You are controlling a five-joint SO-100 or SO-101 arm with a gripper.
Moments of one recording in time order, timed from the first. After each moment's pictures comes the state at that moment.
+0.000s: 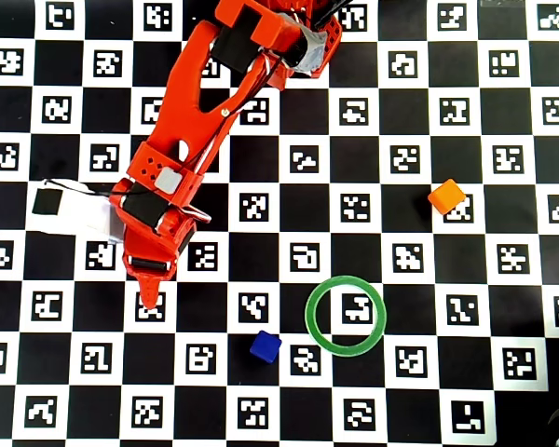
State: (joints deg) arm 32.9 64.2 80.6 67.8 -23.4
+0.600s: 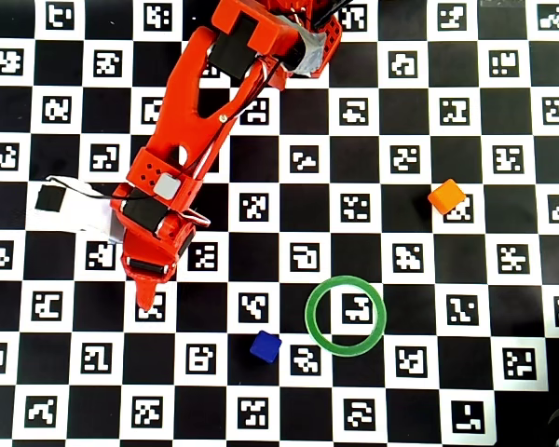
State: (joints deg) arm 32.9 62.2 80.6 66.9 -16.6
